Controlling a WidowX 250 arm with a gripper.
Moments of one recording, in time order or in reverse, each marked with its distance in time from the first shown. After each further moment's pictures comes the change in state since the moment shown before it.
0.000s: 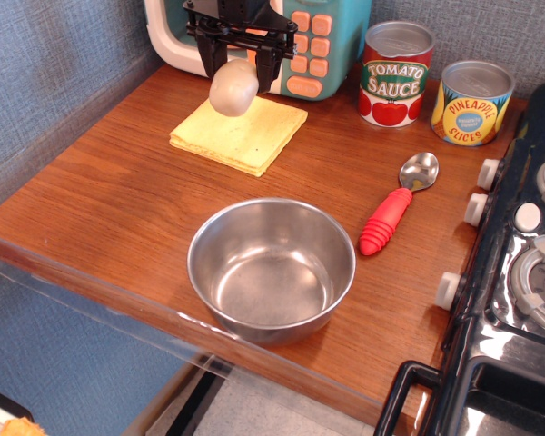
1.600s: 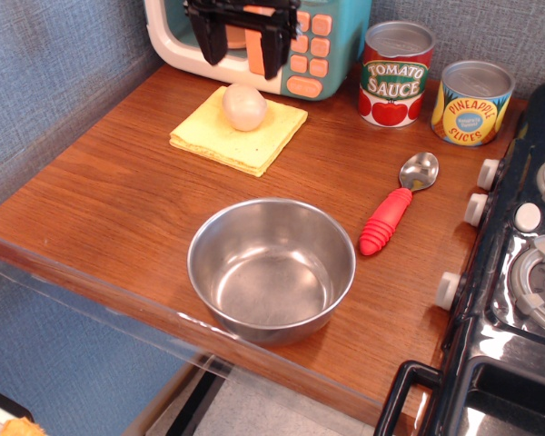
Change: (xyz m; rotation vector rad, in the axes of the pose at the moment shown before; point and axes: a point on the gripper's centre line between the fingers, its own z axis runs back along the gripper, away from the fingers) arm -0.028 -0.020 0.041 -0.062 -0.009 -0.084
